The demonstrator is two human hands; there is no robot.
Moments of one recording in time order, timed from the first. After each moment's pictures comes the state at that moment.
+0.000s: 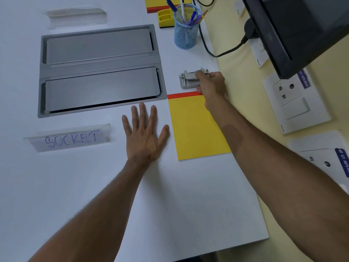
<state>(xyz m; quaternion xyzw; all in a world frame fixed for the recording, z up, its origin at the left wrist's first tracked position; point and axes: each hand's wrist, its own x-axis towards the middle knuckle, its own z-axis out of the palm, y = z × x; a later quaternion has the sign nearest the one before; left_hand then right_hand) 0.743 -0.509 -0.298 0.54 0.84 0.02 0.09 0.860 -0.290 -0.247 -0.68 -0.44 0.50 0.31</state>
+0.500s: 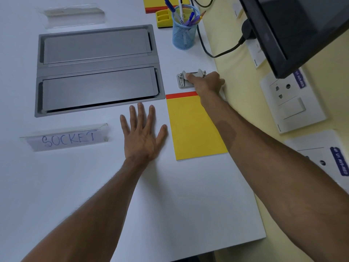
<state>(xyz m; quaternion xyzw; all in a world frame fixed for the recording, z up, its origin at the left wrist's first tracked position) 0.742 -0.510 -0.303 0.54 0.84 0.03 0.09 0.850 -0.288 -0.242 -0.71 -0.49 0.45 0.25</state>
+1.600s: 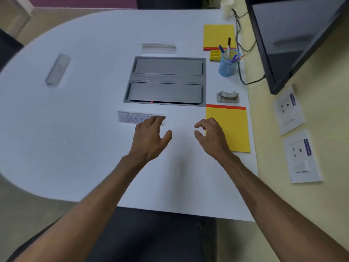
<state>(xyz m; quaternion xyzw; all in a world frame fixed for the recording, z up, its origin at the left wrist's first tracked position) 0.735 -0.660 -0.101 0.47 0.86 0.18 0.10 0.895 -0.511 -0.153 -0.38 -0.84 0.36 0.14</state>
